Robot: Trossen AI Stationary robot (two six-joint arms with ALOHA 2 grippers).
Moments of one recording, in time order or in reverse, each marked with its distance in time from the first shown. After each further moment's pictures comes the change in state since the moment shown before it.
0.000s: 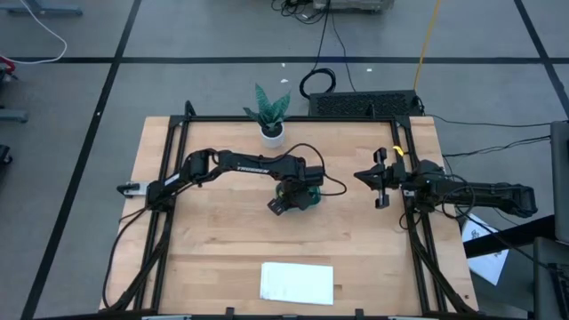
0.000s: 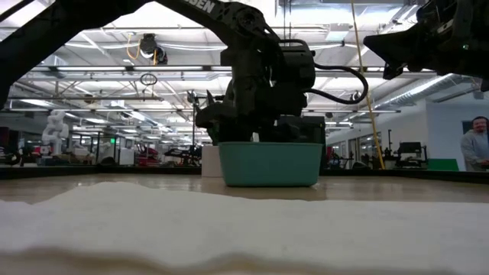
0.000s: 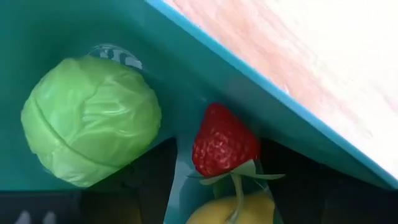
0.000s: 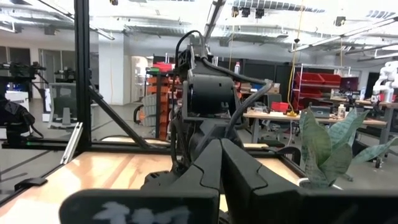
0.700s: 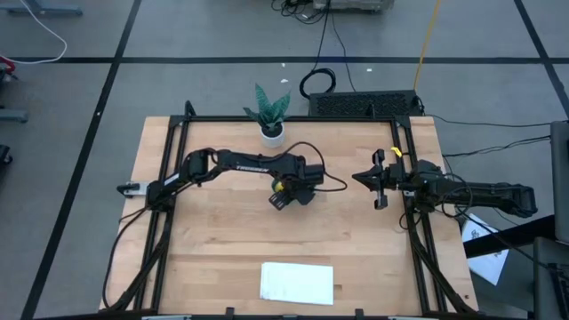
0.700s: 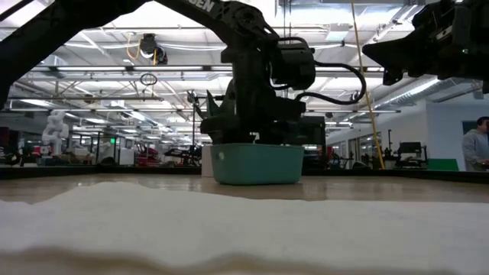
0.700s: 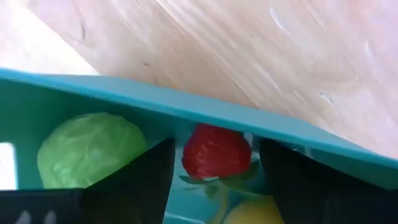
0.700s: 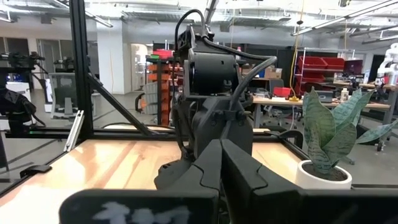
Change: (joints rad) left arm 0.001 -0.013 -0.001 0.023 -0.186 -0.002; right arm 0.000 0.000 0.000 -0.060 0.000 0.012
